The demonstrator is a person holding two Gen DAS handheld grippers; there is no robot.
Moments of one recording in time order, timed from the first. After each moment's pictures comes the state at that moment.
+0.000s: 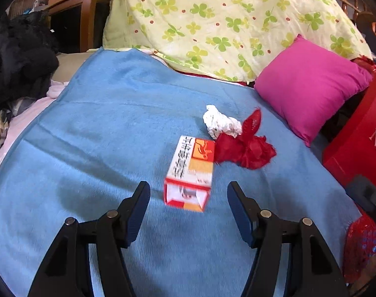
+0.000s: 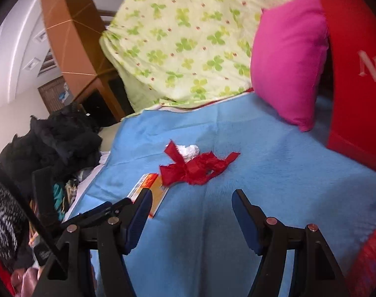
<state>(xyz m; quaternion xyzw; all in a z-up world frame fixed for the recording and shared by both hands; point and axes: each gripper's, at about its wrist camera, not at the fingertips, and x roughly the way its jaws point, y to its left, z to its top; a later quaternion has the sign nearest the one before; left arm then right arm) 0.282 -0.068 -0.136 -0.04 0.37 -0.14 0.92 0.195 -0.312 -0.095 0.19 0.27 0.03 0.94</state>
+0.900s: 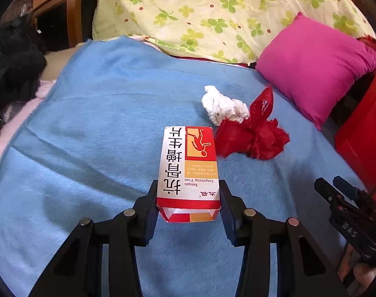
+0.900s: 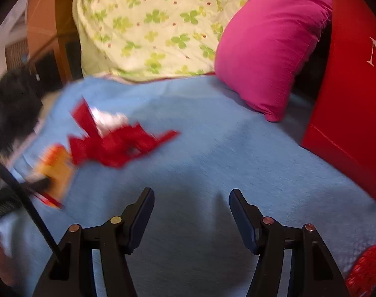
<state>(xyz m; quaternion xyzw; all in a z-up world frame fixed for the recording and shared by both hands) 0.304 -0.082 -0.159 0.01 0.40 -0.15 0.90 0.240 -0.336 -0.161 0.06 0.34 -0.11 0.93</state>
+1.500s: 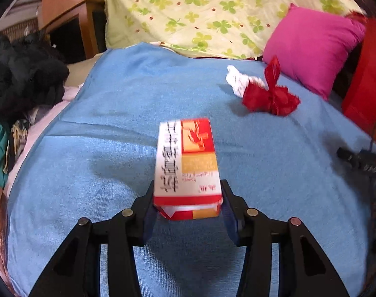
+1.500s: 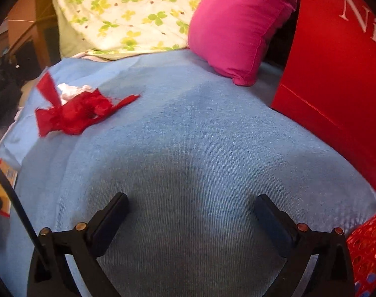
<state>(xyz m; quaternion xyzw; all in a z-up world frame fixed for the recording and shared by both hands) 0.246 -0.032 -0.189 0.07 0.37 -0.12 0.92 0.214 -0.361 -0.180 0.07 0.38 -0.15 0.91</state>
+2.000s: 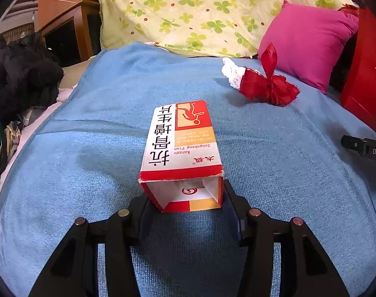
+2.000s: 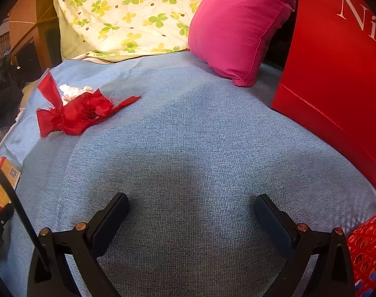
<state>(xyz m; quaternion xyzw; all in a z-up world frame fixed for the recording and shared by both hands) 0.246 -0.032 -0.204 0.07 0.35 -0.13 0.92 0.215 -0.363 -0.180 0.07 0.39 -0.15 0.91</state>
